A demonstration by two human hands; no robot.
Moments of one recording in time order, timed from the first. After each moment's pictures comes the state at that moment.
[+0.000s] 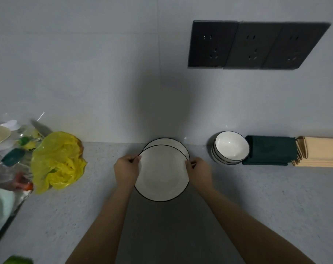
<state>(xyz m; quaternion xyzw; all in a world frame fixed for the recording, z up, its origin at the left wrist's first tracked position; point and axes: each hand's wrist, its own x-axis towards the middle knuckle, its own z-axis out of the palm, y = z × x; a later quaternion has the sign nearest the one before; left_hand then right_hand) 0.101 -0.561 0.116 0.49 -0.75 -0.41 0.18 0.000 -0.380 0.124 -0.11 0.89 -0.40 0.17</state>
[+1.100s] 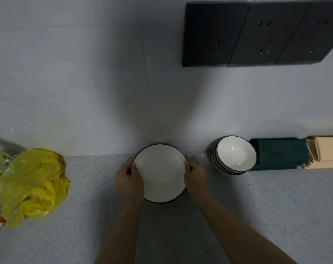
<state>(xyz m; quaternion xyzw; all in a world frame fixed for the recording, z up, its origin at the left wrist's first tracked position) 0.043 -0.557 0.060 0.52 -0.69 -0.42 0.28 -0.047 -0.416 0.068 -0.07 0.90 -0.42 0.10</state>
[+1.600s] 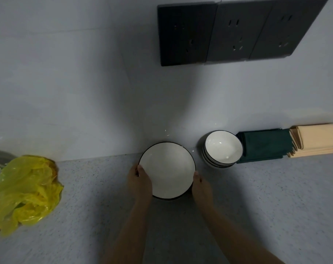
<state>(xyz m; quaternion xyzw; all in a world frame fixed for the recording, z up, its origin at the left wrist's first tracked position) 0.028 -0.508 0.074 0.51 -0.66 -0.50 0.22 -0.019 -0.364 0.074 0.10 0.82 -0.53 0.21</state>
